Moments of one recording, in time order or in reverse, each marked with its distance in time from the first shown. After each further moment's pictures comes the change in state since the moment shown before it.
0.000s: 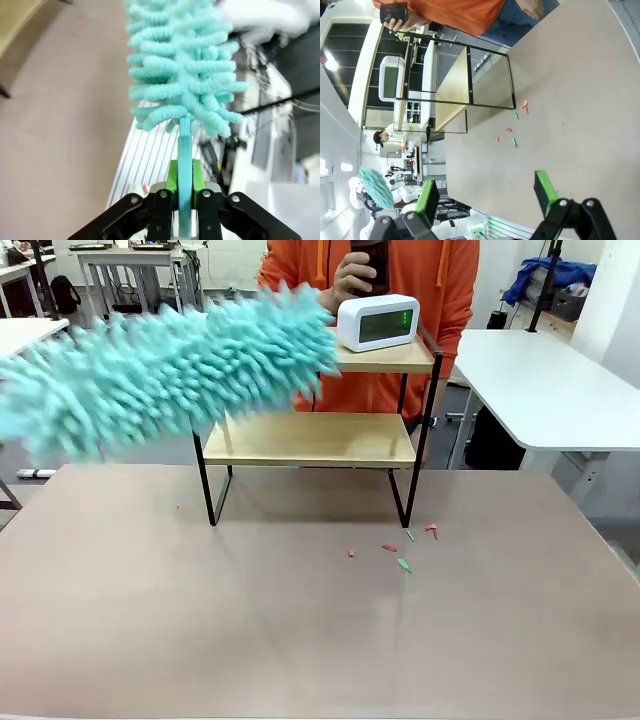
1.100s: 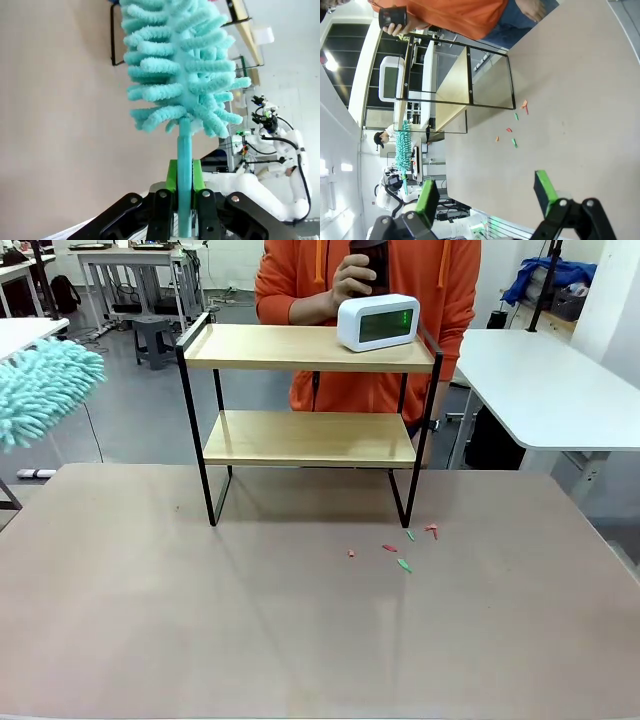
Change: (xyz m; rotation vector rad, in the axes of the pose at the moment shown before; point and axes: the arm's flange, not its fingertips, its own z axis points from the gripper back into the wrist) left arm -0.145 0.136 0.020 0.089 -0.655 0.823; right arm 0.000 0.000 0.000 -0.001 0.001 0.000
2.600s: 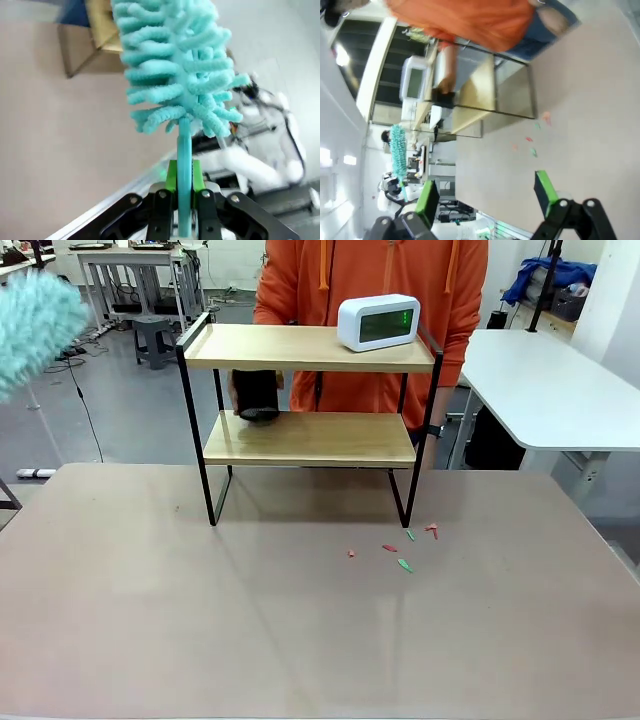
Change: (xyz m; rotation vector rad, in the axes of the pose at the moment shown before) left arm -0.026 -0.071 0.037 -0.158 0.041 -0.227; right arm 0.017 0.062 0.004 0.074 -0.020 0.086
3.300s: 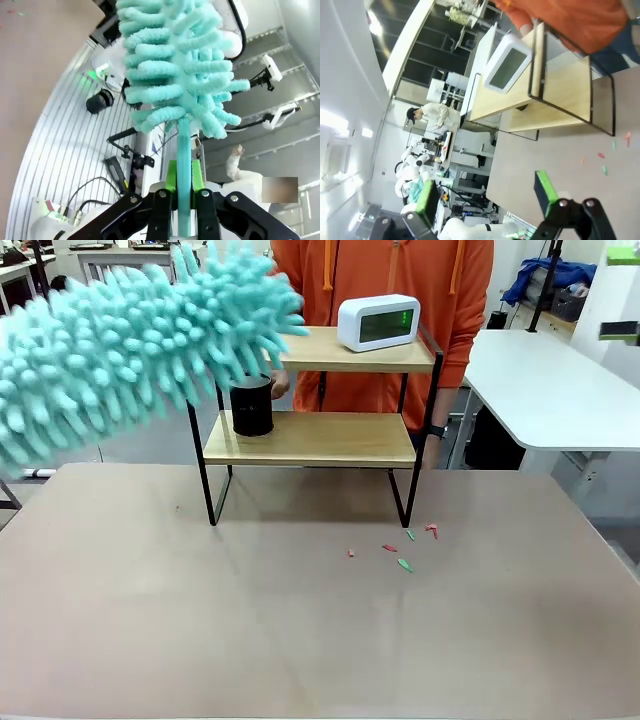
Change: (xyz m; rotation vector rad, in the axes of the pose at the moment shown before) left arm -0.037 -0.081 -0.072 -0.395 0.643 -0.191; right arm -0.007 0.143 -0.080 0.137 0.031 0.090
